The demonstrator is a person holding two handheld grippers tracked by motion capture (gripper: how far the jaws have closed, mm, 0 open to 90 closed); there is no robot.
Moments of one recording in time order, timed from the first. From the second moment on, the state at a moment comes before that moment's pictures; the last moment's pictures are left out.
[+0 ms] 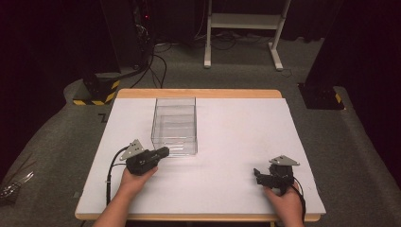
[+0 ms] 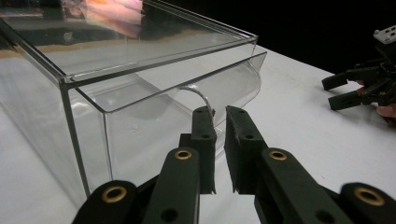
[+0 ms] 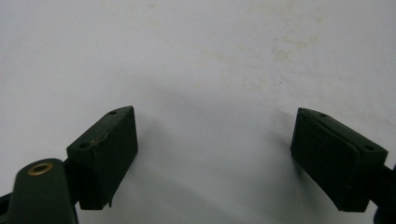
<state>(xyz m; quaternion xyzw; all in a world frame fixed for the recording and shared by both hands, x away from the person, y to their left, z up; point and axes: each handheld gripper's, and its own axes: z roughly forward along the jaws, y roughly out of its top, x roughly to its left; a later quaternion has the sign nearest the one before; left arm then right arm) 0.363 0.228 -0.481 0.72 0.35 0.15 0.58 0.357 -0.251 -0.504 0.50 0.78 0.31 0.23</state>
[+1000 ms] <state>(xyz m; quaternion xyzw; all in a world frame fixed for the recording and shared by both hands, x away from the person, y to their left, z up) 0.333 0.230 -0.481 0.73 0.33 0.14 0.58 0.357 -0.251 -0.504 0.50 0.78 0.32 0.22</state>
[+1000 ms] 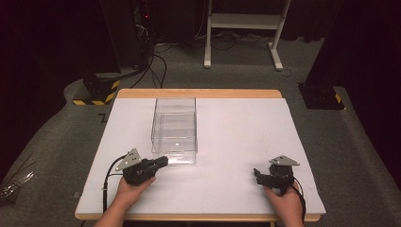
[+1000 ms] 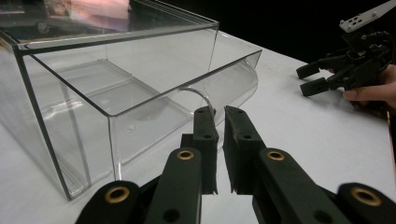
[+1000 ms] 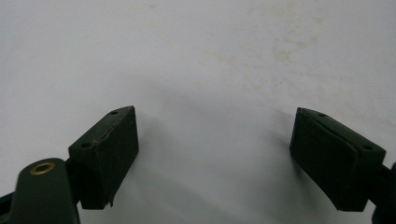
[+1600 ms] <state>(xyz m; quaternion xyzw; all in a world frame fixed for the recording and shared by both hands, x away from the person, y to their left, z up) 0.310 0.227 -0.482 0.74 0.31 0.12 0.58 0.357 -0.251 -0.504 0.50 0.78 0.32 0.22</state>
